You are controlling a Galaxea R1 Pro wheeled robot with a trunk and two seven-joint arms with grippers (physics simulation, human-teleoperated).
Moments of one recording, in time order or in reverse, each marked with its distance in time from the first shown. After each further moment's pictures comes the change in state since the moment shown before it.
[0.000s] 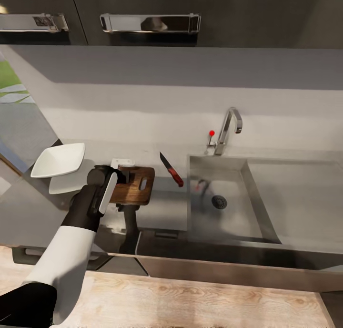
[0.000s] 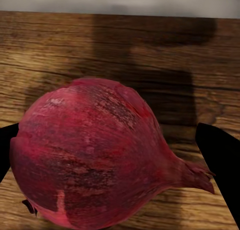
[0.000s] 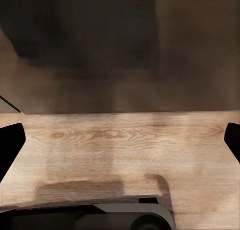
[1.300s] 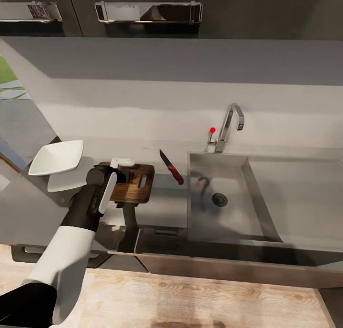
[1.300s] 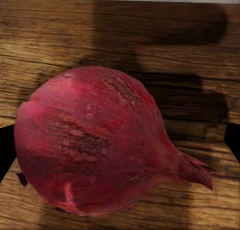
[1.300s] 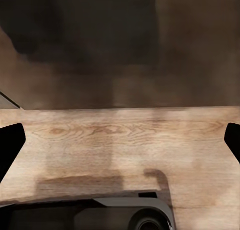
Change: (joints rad) left arm 0.000 0.002 0.001 -0.007 -0.002 0.000 0.000; right arm 0.000 0.000 0.000 0.000 0.000 -0.005 0.000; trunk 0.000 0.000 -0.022
